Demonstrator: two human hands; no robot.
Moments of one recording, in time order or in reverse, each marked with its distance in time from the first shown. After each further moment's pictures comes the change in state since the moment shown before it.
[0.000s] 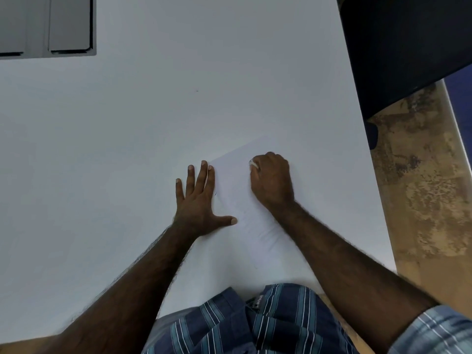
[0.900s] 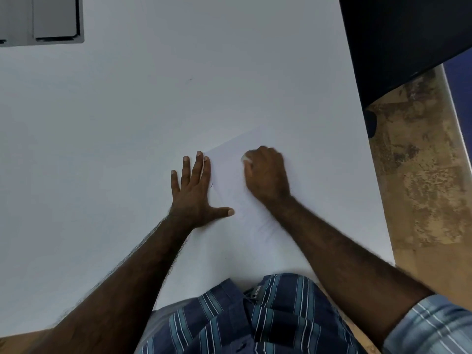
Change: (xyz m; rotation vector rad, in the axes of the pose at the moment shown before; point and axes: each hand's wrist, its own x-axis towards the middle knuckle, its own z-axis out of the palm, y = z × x) left_hand 0.001 0.000 0.002 0.018 -0.008 -0.006; right_hand -0.011 0.002 0.007 -0.040 0.006 -0.123
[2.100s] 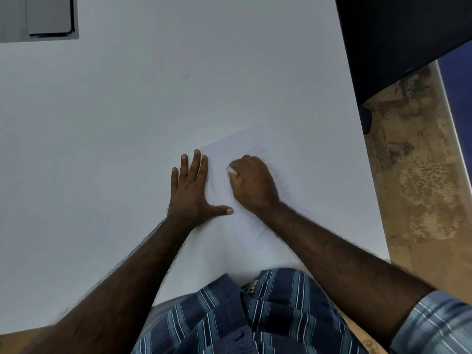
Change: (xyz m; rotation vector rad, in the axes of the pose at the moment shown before) left_hand -0.007 0.002 0.005 -0.077 0.104 0.038; right_hand -0.022 -0.025 -0.003 0.181 -0.132 -0.022
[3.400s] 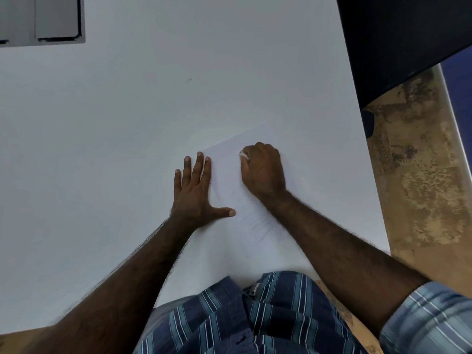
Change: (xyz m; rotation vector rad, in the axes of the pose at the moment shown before) left_hand 0.001 -0.001 0.001 0.023 -0.029 -0.006; right_hand 0.029 0.012 -0.011 -0.169 0.118 0.095
